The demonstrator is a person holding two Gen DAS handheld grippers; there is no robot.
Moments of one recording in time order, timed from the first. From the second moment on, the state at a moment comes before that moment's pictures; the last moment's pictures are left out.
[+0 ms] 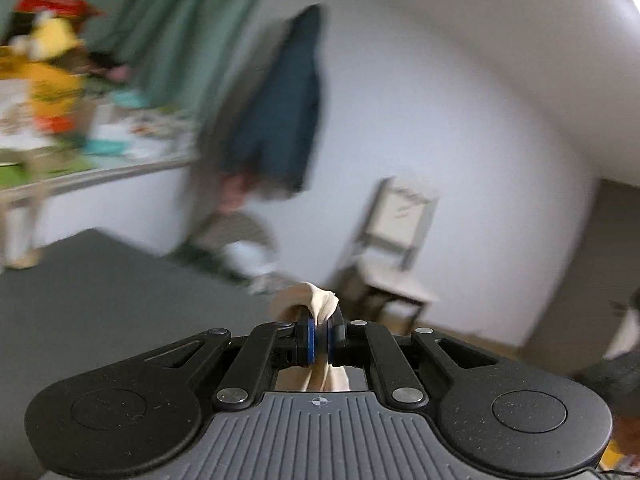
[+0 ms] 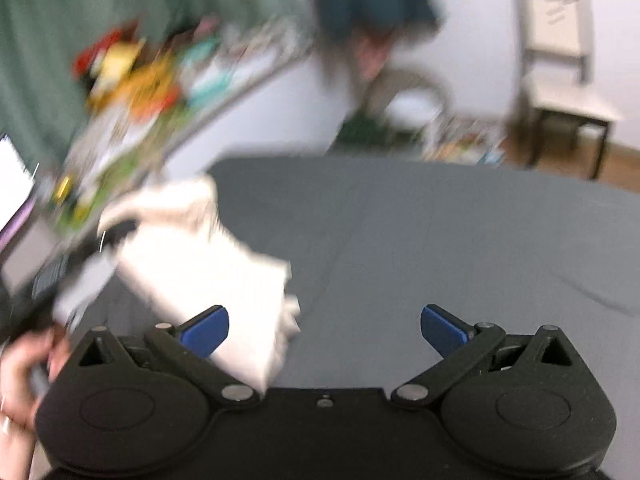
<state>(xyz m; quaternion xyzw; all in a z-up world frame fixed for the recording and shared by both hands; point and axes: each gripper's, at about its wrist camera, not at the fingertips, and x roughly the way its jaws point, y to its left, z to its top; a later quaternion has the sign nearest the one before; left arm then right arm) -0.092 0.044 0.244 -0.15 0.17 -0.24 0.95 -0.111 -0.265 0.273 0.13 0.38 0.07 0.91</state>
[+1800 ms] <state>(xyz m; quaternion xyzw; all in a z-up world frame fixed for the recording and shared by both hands) -0.083 0.038 0.036 -0.29 0.26 -0.11 0.92 -0.173 -0.205 0.084 -0.13 0.45 0.47 0.75</state>
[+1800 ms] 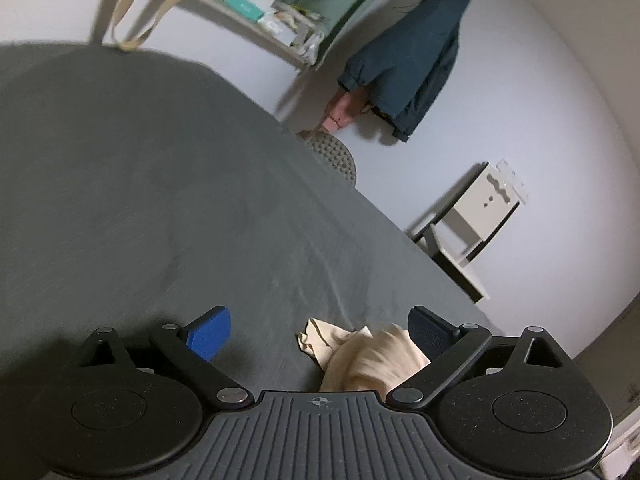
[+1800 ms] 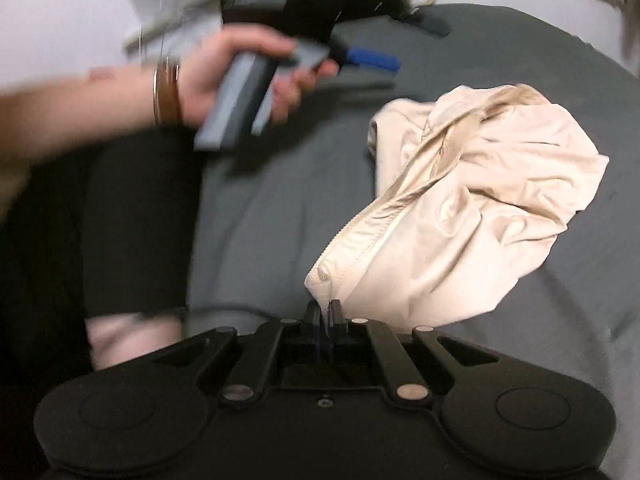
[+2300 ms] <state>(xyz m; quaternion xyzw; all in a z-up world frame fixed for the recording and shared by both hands) -0.010 -0.076 0.078 -0.04 0.37 -0.22 0.90 -0.194 -0.230 0.102 -0.08 0.45 0.50 0.73</state>
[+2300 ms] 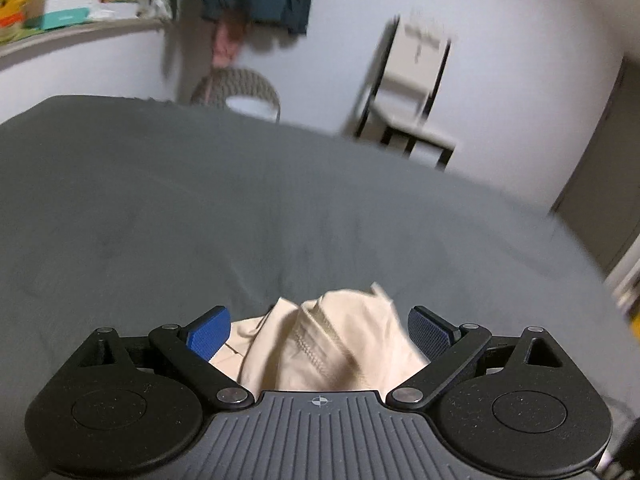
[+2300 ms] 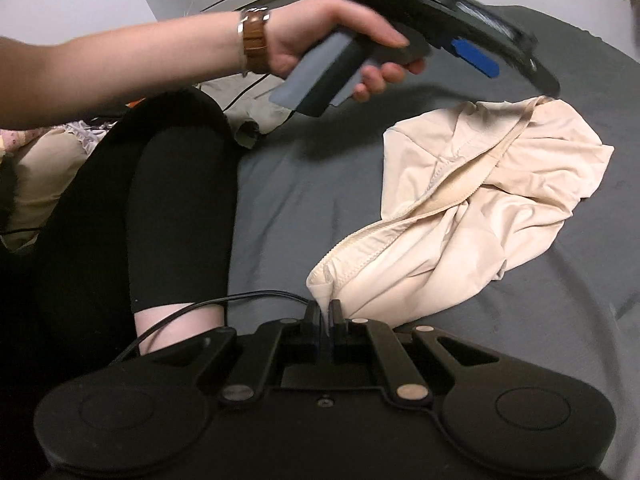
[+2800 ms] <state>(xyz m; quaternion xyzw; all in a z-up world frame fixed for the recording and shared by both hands) -0.009 -0.067 0.055 -0.14 0.43 -0.12 0.88 -0.193 -0.219 0.098 -0.12 0.43 0.49 0.75</state>
